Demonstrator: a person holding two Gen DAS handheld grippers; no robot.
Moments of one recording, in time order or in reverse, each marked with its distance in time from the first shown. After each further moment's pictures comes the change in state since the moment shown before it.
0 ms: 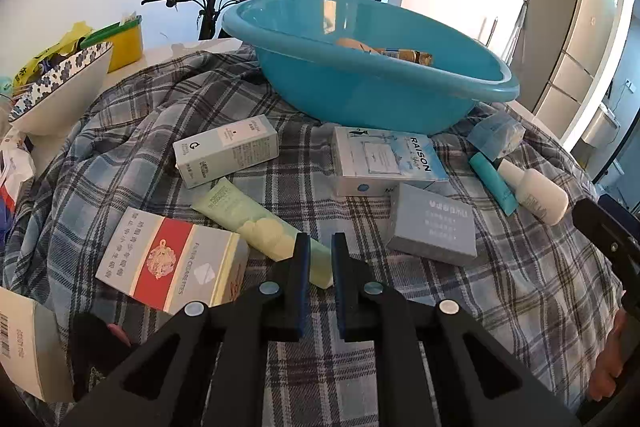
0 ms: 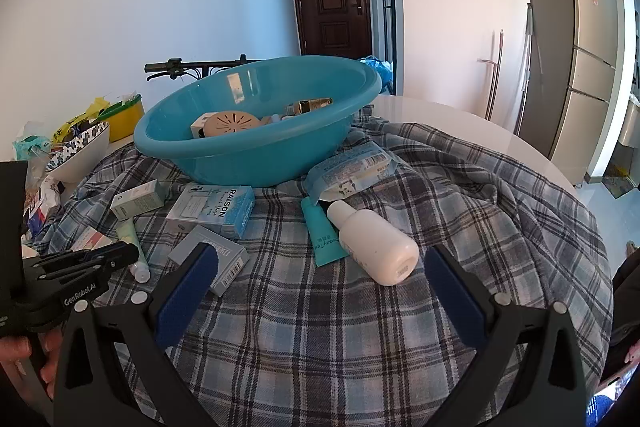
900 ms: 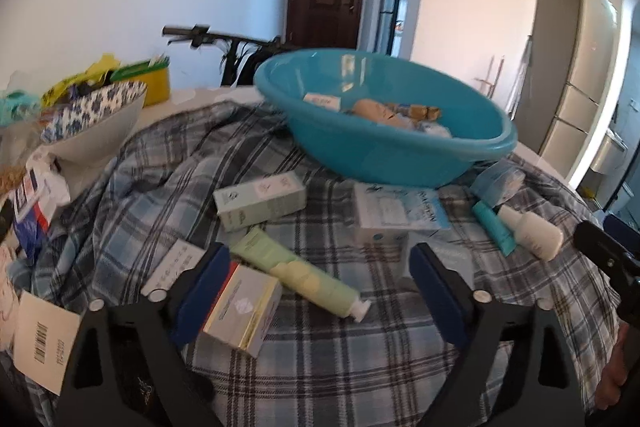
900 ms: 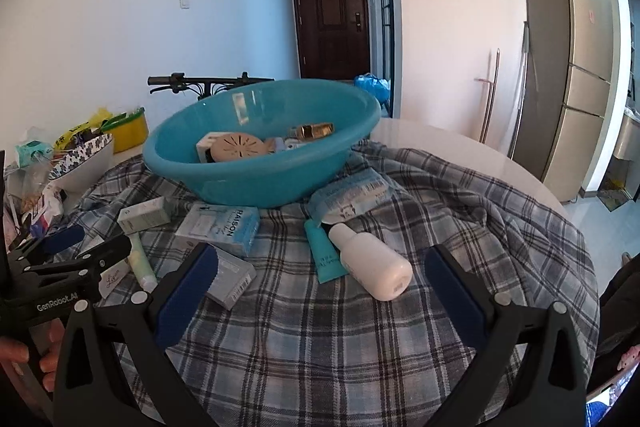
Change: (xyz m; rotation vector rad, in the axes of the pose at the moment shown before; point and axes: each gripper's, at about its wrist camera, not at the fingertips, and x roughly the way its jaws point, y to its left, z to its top) left arm -0.032 0.009 0.005 -0.033 -0.162 0.048; right arm -0.016 0.005 0.007 -0.017 -0.055 -0.013
